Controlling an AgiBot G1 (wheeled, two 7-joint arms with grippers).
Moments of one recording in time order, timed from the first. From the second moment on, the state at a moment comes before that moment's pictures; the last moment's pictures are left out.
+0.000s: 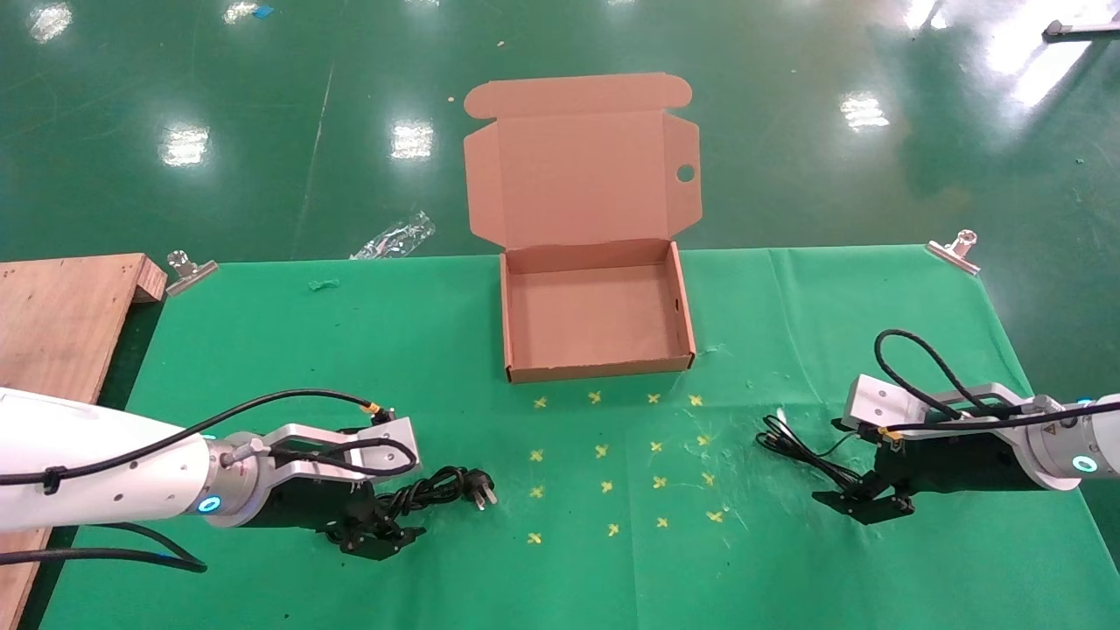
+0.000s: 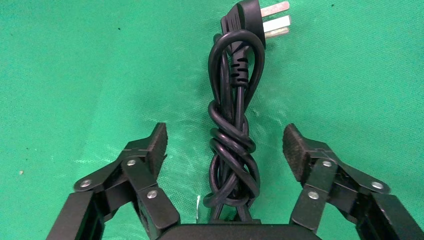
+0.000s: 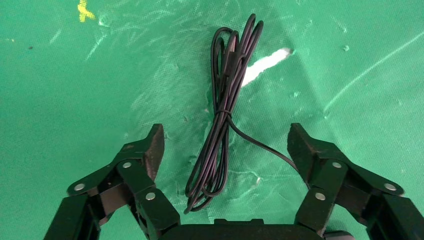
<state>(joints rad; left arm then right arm) -1.20 0.89 0.73 -1.33 1.99 1.23 -0.66 1.41 -0.87 -0.64 0.54 -1.74 -1.23 -0.03</state>
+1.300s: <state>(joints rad) -1.25 0.88 0.71 -1.33 1.96 1.26 -0.64 1.41 -0.86 -0.63 0.56 -1.73 -1.24 -0.03</state>
